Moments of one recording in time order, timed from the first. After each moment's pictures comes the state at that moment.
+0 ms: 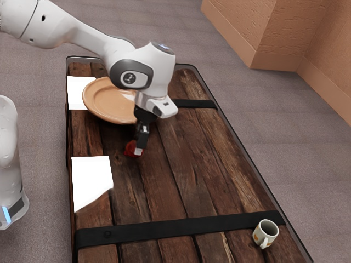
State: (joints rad) arm 0.06 -0.42 -0.10 -2.44 -0.13 1.95 0.22
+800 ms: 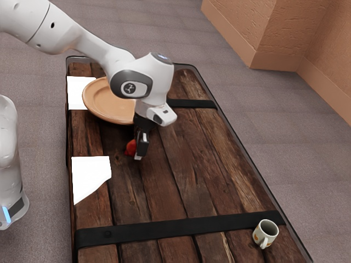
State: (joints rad) arm 0.07 -0.37 -0.09 -2.48 -0.11 2.04 0.16
